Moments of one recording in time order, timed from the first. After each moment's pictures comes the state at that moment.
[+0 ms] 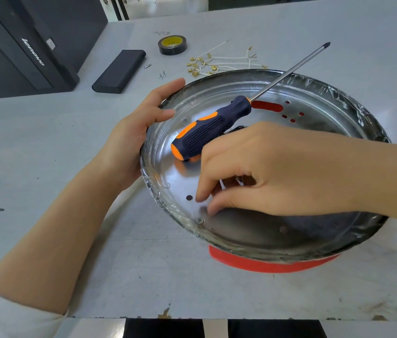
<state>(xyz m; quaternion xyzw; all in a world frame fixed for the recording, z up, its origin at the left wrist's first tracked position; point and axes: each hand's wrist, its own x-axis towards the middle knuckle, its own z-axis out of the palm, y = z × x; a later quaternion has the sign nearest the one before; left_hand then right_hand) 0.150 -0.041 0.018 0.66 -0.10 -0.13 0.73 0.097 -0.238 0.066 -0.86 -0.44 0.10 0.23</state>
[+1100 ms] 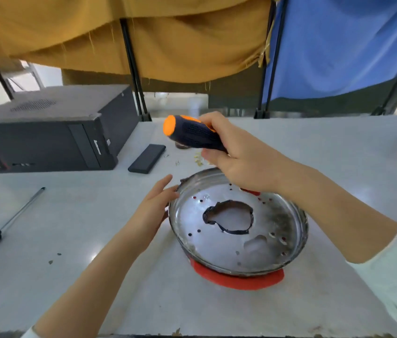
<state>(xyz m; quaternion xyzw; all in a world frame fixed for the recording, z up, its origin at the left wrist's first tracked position) 0.114 -0.034 0.047 0.72 0.01 -0.09 0.69 0.110 -0.229 0.161 -0.85 -0.36 -0.10 0.37</state>
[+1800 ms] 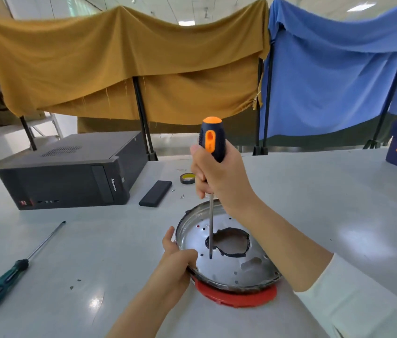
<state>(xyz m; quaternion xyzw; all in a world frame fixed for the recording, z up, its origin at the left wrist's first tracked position) 0.060 -0.063 0.037 0.61 0.07 -0.12 0.78 0.072 -0.184 0.184 -0.60 -0.28 -0.13 0.74</state>
